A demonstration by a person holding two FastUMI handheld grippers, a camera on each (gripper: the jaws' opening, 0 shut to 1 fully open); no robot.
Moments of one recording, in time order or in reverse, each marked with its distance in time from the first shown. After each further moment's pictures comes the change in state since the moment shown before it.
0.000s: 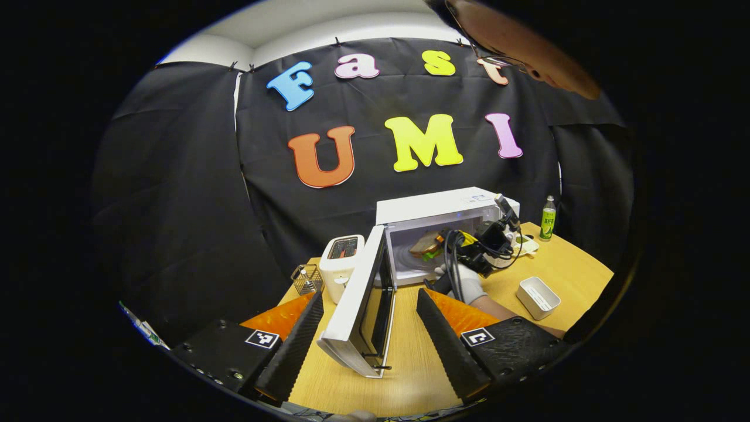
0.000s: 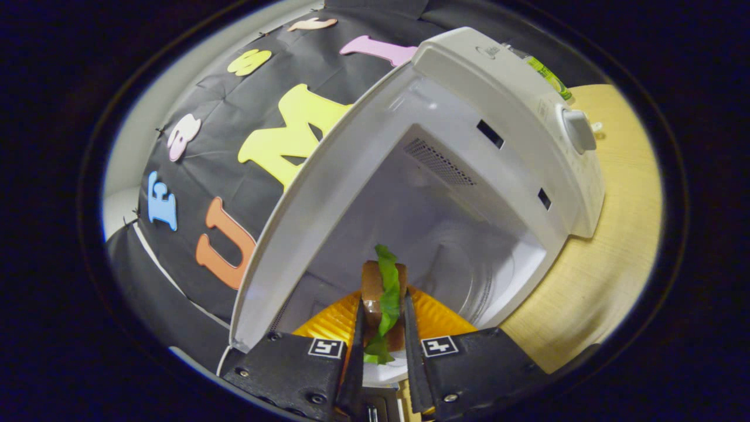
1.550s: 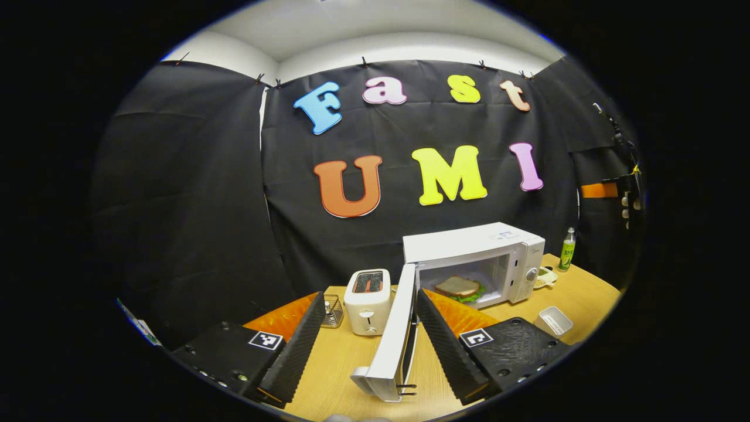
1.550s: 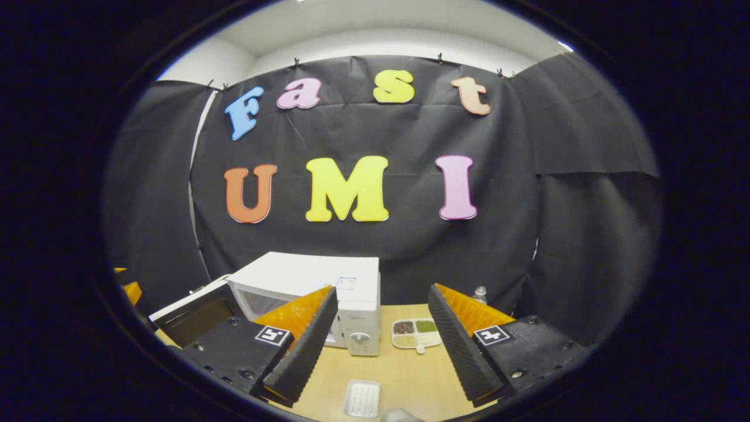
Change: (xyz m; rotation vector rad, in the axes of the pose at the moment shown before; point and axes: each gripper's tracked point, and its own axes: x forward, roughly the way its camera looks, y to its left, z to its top) left arm 0.011 0.058 0.048 -0.049 -0.155 0.094; right arm -0.329 0.019 0.329 -0.912 -0.103 -0.063
